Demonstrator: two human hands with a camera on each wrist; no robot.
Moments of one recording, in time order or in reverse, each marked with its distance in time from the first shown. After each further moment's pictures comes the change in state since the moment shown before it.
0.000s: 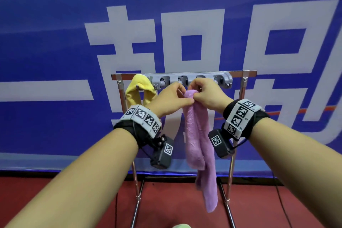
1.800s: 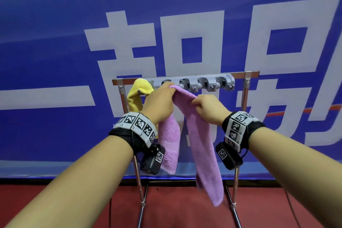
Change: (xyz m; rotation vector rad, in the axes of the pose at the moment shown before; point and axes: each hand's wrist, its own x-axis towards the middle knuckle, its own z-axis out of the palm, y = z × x) left_hand 0.014 -0.030 -0.021 0.679 0.178 0.266; right_hand -0.008 0.025 0.023 -0.455 -0.125 -0.061
